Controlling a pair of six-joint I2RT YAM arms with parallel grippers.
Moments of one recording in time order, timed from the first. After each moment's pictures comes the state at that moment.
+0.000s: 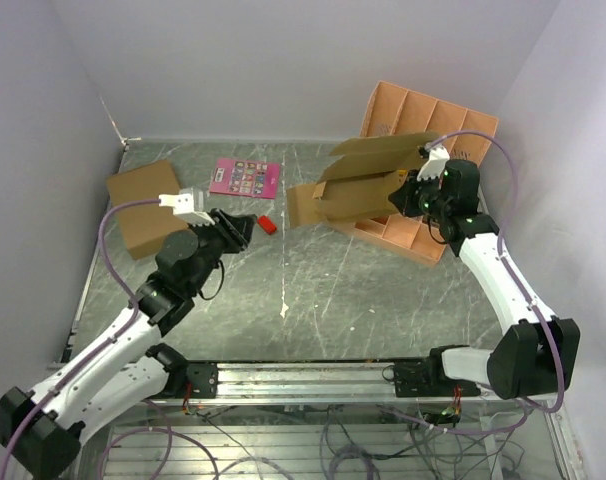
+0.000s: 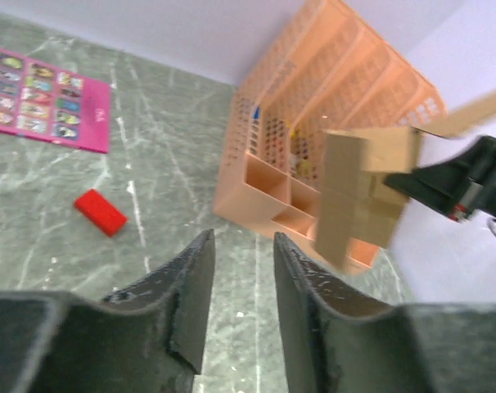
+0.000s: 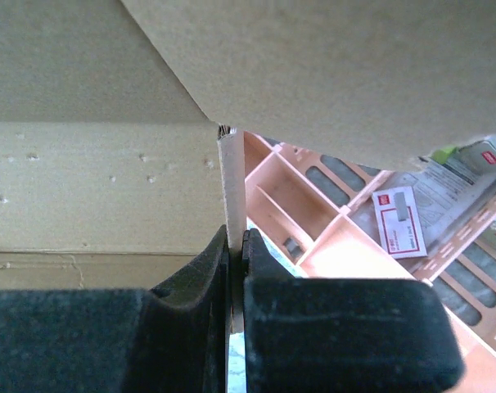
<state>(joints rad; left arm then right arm) -0.67 0.76 0.60 0.14 -0.25 -0.59 0.12 1.27 1.02 -0.21 -0.32 0.08</state>
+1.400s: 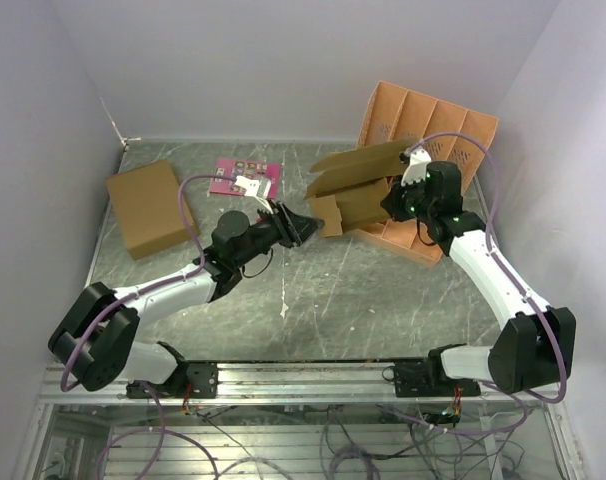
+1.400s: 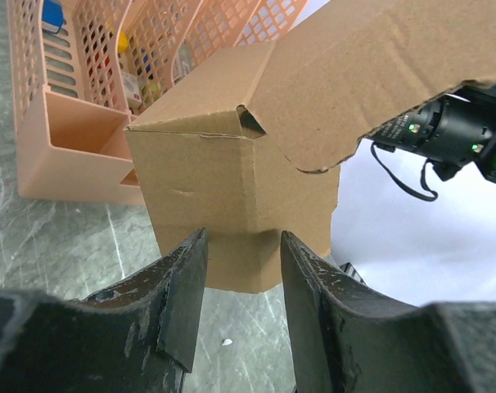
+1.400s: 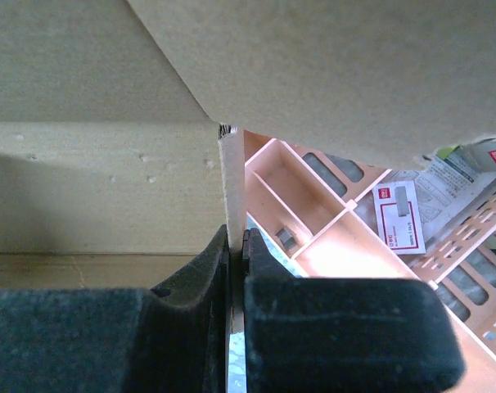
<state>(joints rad) -0.69 1.34 0.66 0.73 0.21 -0.74 0.20 1.30 1.02 -0.24 -0.25 0.00</state>
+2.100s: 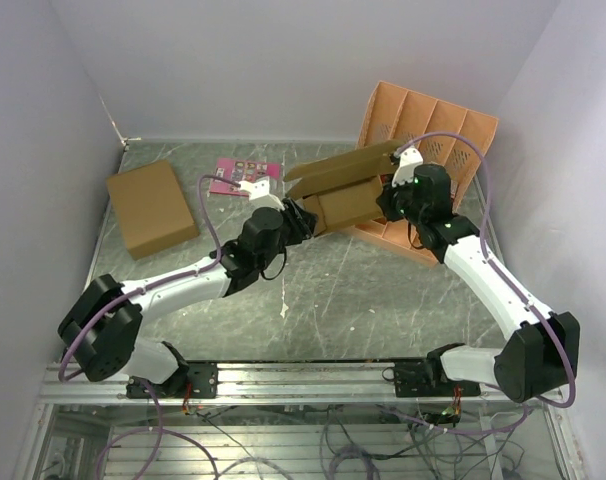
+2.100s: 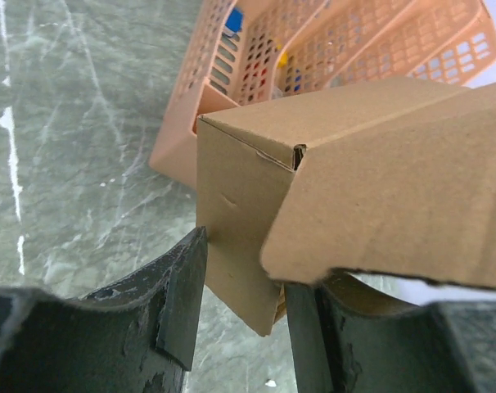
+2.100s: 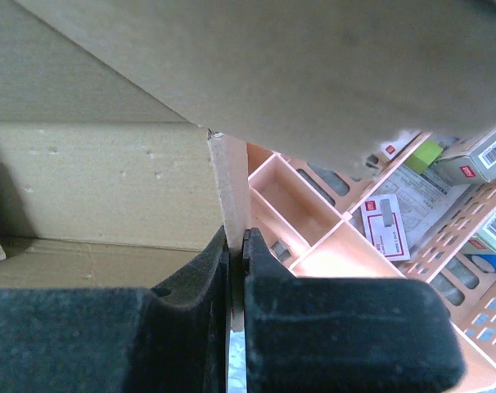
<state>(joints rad) -0.83 1.40 0.82 0.36 -0.31 -0.78 0.32 1.26 1.01 -0.20 -0.07 0.00</state>
